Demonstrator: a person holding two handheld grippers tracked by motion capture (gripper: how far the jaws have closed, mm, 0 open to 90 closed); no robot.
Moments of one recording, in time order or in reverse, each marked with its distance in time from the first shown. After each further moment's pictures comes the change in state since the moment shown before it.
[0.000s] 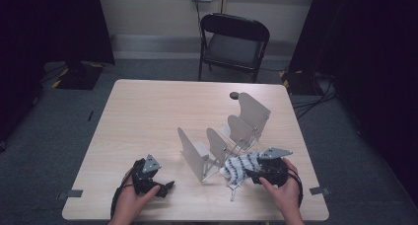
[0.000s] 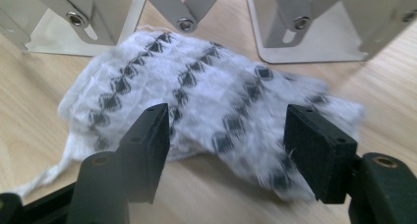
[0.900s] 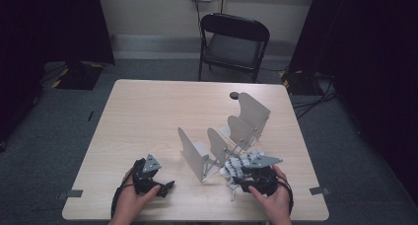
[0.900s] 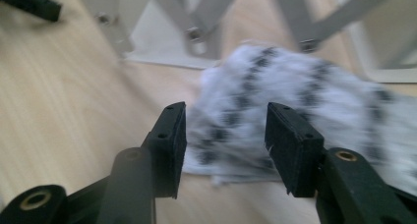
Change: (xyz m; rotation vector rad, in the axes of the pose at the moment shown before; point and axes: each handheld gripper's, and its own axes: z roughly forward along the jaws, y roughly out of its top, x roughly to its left) left arm 0.000 0.001 0.000 0.003 -0.002 -0.003; right arm 0.046 0.004 0.004 -0.020 0.130 -0.022
